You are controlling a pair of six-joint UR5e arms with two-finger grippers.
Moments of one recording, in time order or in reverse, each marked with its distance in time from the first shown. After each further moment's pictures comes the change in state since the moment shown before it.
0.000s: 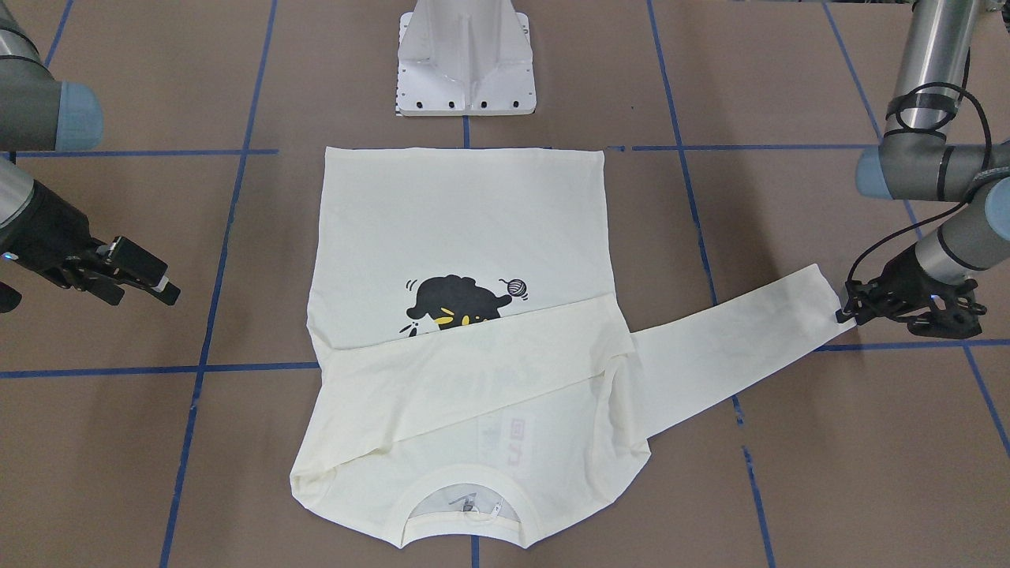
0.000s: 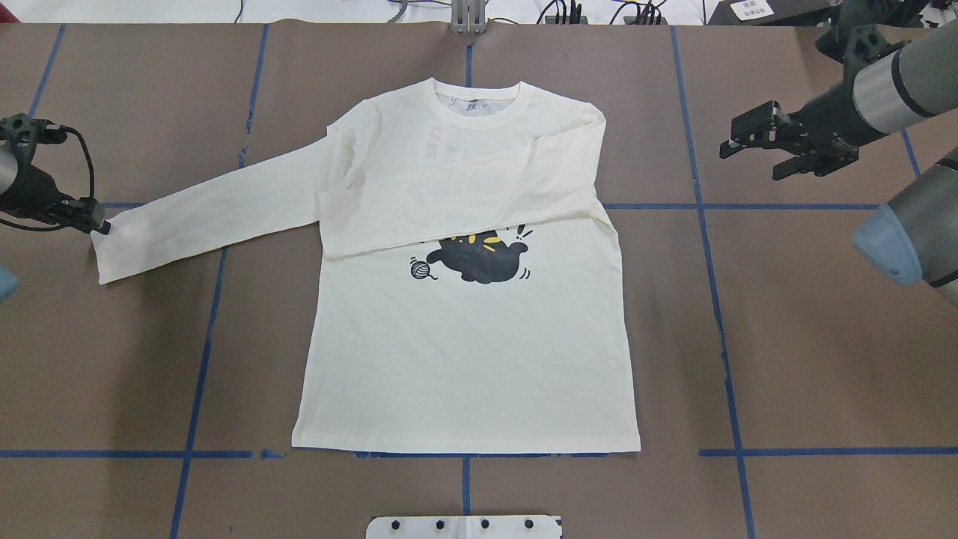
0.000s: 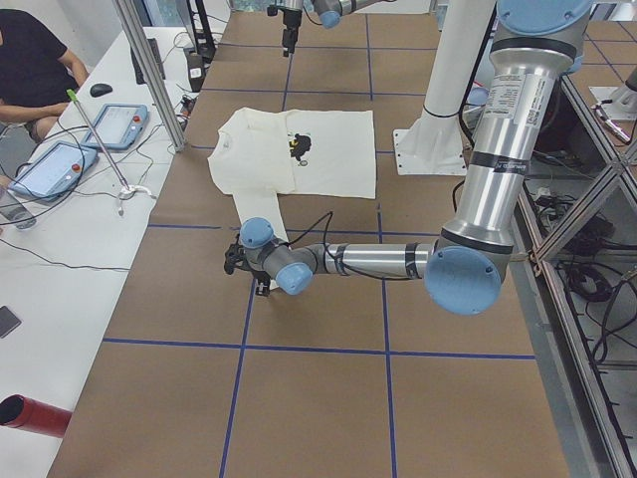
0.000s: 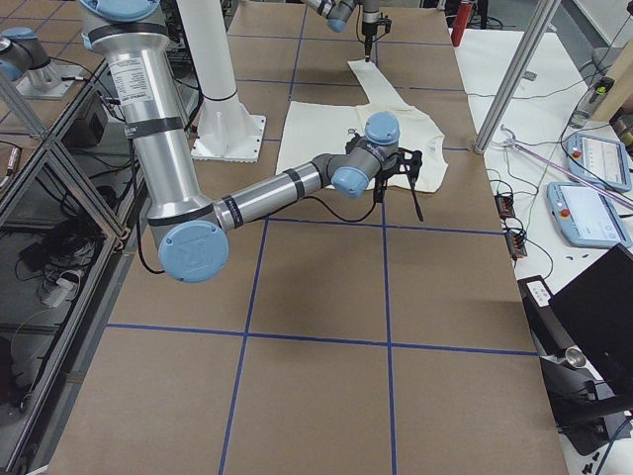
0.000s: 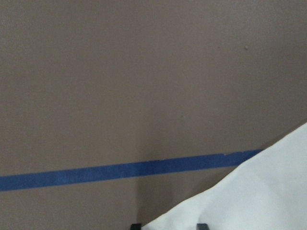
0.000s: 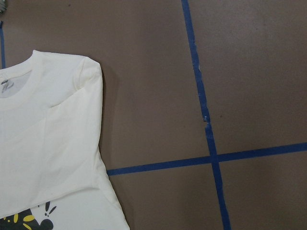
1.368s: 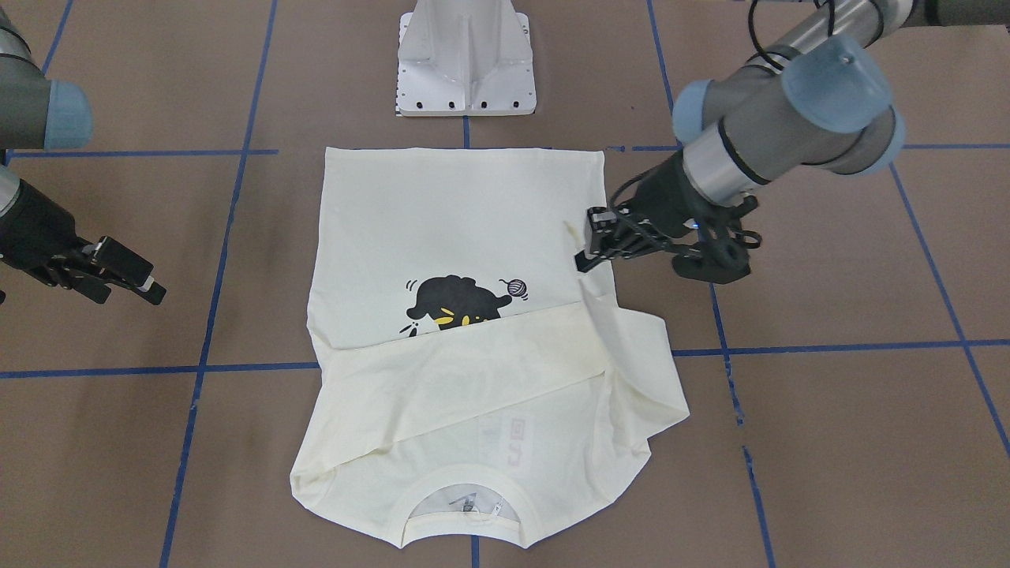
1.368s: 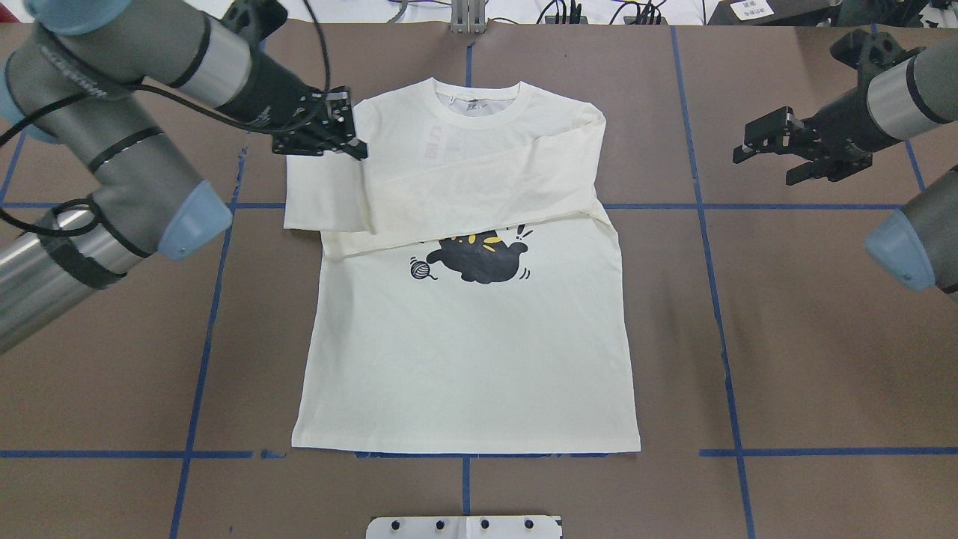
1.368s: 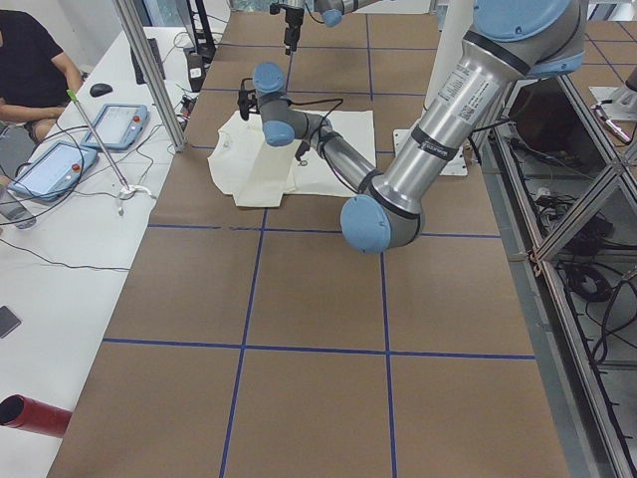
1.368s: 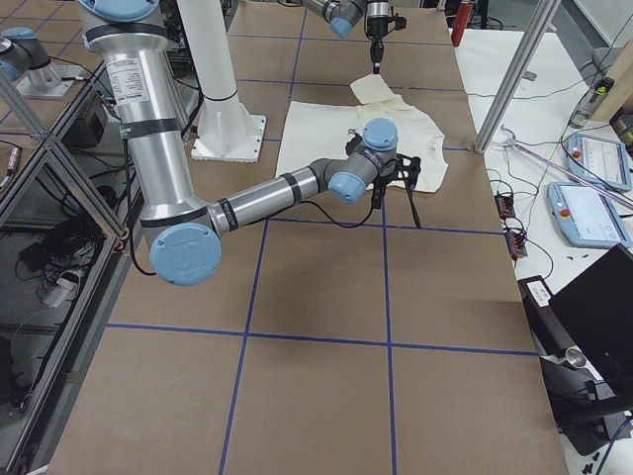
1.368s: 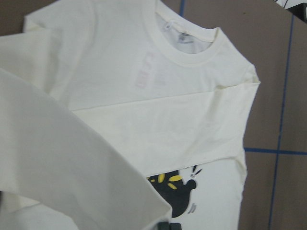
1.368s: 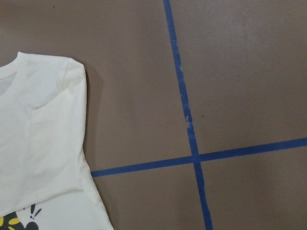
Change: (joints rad) left arm 0.200 -0.510 -0.269 0.055 -0.036 -0.849; right arm 0.010 -0.030 -0.002 0.002 -0.003 -0.018
